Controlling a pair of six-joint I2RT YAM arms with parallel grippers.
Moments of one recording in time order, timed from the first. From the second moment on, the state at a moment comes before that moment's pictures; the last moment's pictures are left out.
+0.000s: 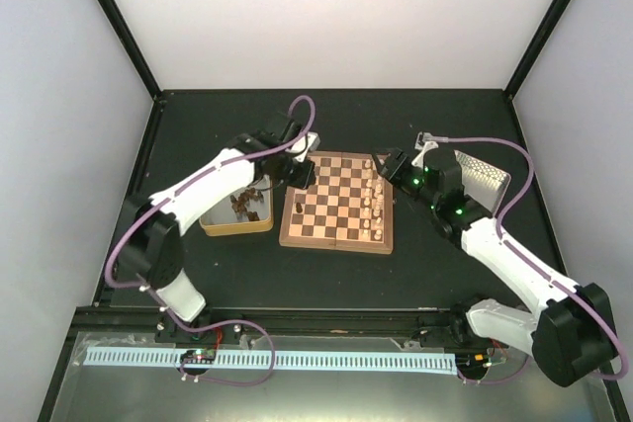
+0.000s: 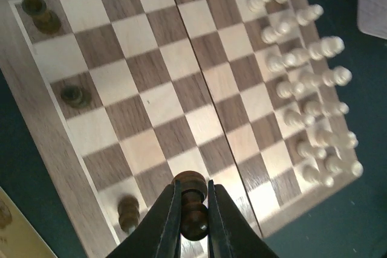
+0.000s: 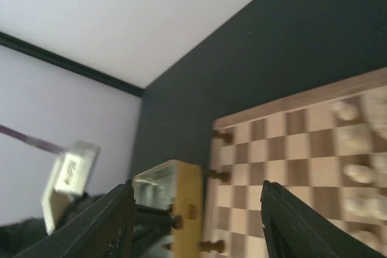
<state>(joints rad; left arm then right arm) -0.57 1.59 1.27 -0.67 0.26 -0.27 0.46 1.13 0.71 0.11 -0.18 0.98</state>
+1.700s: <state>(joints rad) -0.55 2.31 1.99 -0.92 -0.06 -0.28 0.46 1.11 0.71 -0.14 -0.04 0.82</state>
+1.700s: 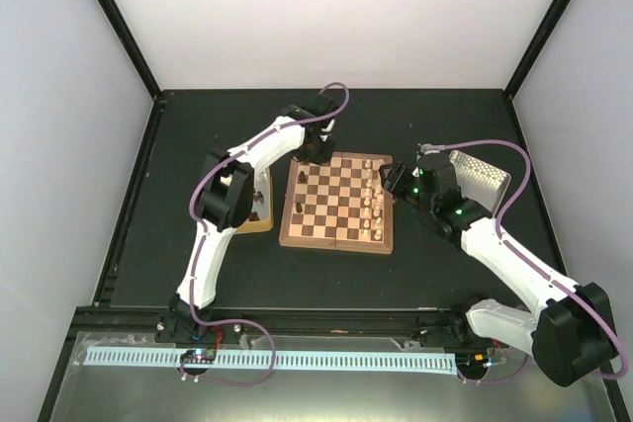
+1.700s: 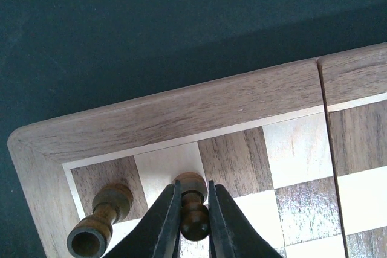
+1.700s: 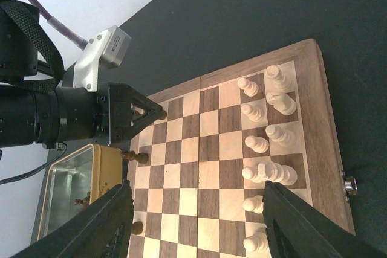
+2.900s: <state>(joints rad) -0.52 1.89 1.70 -0.80 -0.06 -0.32 0.46 1.09 0.71 -0.15 -0.08 0.82</state>
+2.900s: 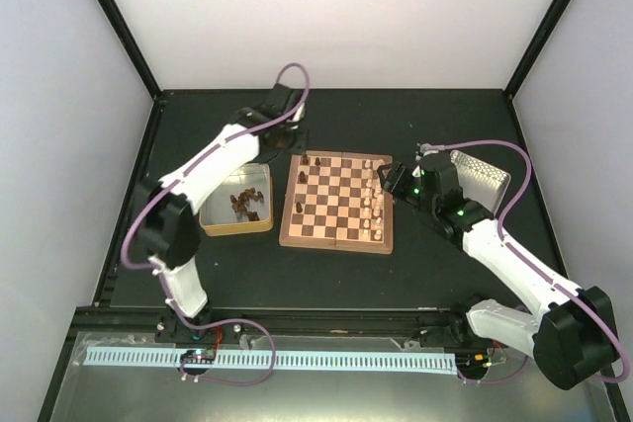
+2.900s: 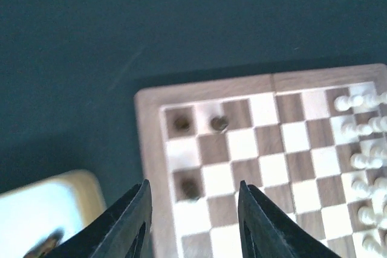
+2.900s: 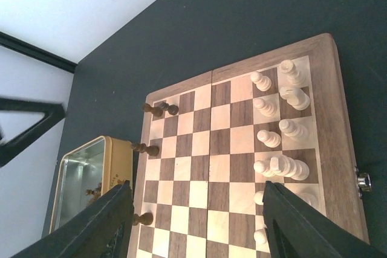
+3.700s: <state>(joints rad) -0.16 1.58 0.98 -0.56 -0.07 -0.47 0.46 1.15 0.73 -0.14 -0.12 0.81</state>
